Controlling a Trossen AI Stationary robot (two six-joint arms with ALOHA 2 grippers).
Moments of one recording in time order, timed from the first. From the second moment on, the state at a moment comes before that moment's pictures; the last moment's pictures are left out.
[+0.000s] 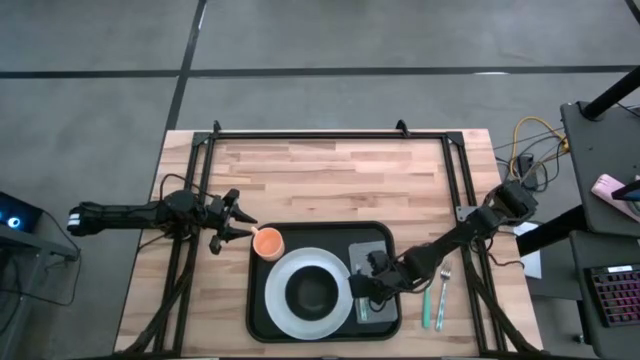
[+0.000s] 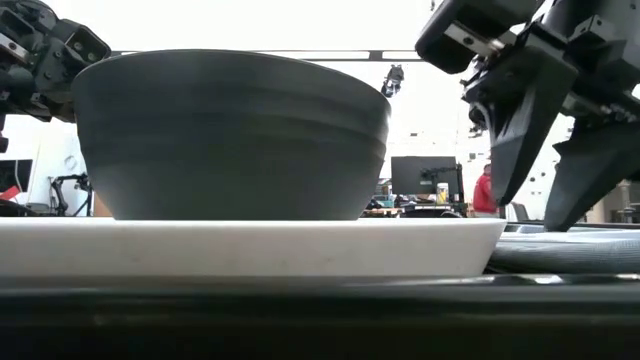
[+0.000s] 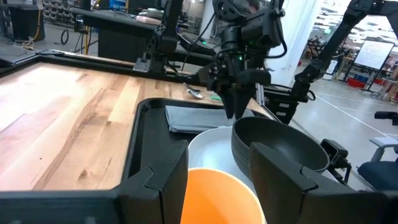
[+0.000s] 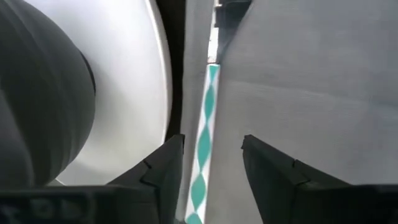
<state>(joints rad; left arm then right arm) 0.05 0.18 0.01 0.06 0.23 -0.19 0.53 1.75 1.01 -0.34 0.10 1.94</state>
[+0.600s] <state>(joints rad) 0.05 0.18 0.01 0.06 0.23 -0.19 0.64 1.57 1.01 -0.72 0.00 2.15</state>
